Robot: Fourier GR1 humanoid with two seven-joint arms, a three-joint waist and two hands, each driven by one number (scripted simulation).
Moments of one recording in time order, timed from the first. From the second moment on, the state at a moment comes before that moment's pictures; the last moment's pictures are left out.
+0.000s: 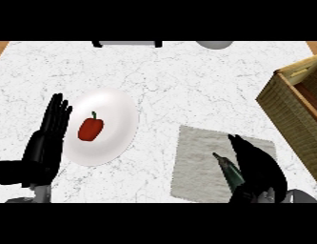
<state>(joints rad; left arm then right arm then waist) 0.00 0.25 -0.18 -1.67 0.21 0.29 -0.04 -0.26 -0.58 0.72 -1.78 0.31 0.11 1.15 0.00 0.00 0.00</state>
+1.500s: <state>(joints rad) -0.03 0.19 -0.12 -1.67 0.15 0.23 0.00 -0.15 -0.44 0.63 -1.63 0.52 0.24 0.99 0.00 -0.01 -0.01</state>
